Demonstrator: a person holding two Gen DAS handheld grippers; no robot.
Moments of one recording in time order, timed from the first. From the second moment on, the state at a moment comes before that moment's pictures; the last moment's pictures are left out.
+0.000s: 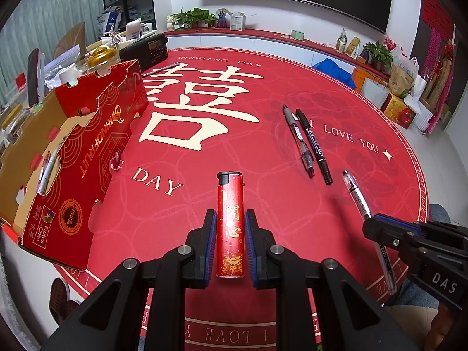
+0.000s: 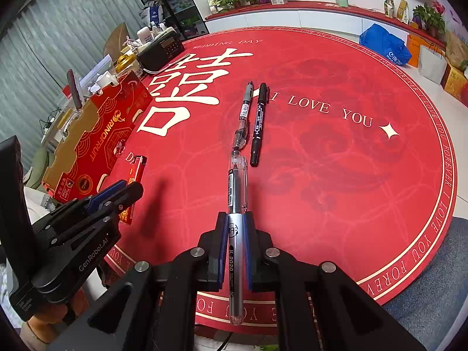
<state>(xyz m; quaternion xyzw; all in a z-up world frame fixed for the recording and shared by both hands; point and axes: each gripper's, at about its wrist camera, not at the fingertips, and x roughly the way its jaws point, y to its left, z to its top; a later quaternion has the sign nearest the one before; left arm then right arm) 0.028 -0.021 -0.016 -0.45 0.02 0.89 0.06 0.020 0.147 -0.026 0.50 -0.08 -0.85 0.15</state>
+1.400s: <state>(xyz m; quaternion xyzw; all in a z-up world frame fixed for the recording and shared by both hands) 0.005 -0.257 0.059 -0.34 -0.07 0.92 -0.17 -0.056 -0.121 0.070 0.41 0.08 -0.84 0.35</state>
